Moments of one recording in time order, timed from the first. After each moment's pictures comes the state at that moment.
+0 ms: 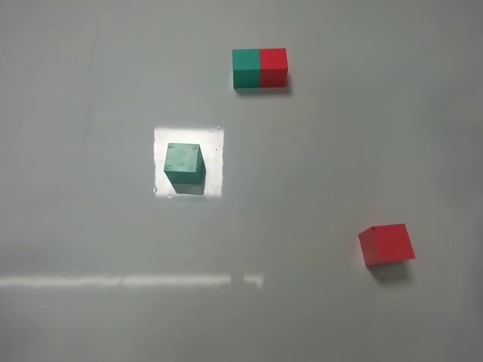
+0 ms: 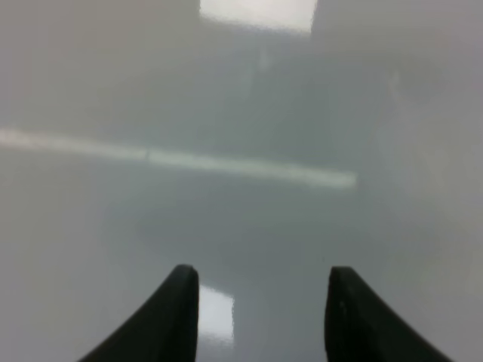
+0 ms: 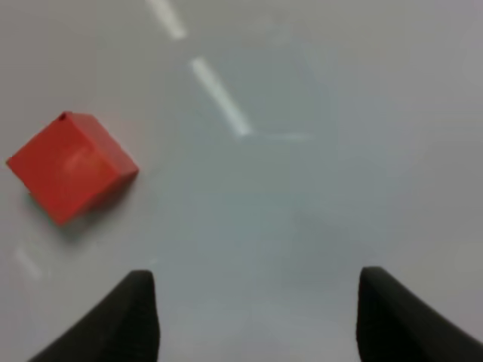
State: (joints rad) left arm 0.06 -0.01 -0.50 0.02 1.04 -0.07; right arm -0.08 0.92 -1.23 0.32 1.19 -1.19
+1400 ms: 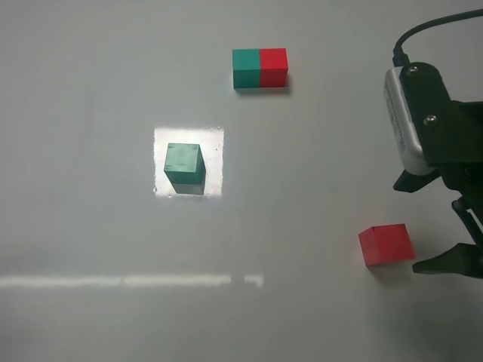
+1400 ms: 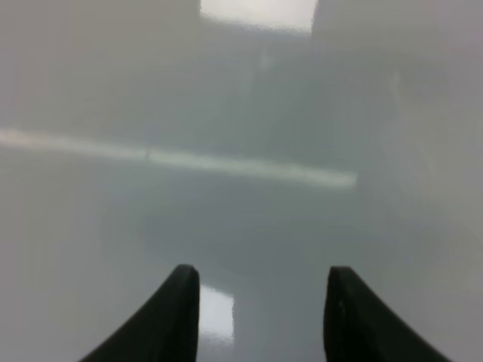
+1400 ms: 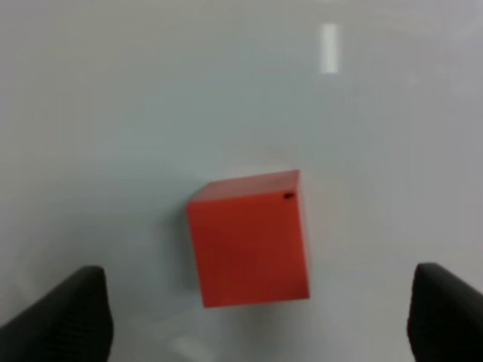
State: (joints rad) left arm 0.06 -0.01 -0.50 0.02 1.04 -0.07; right arm 0.60 1.08 -1.14 -0.12 1.12 -0.98
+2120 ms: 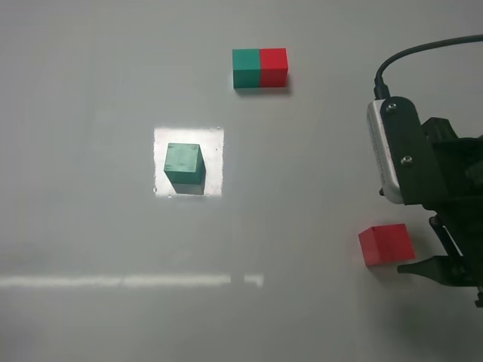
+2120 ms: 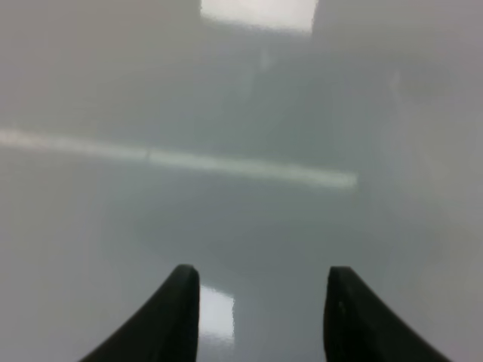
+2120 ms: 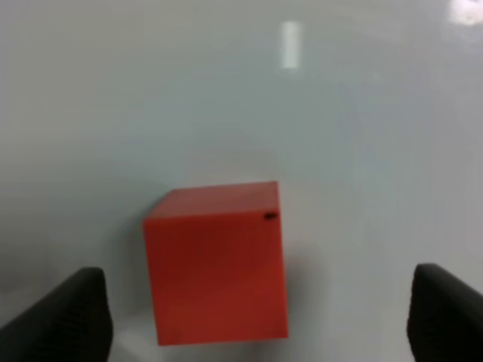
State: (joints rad) left arm 0.06 -0.01 -0.50 0.03 1.04 -0.07; right arm 0.60 1.08 -1.02 -0.19 0.94 -1.02
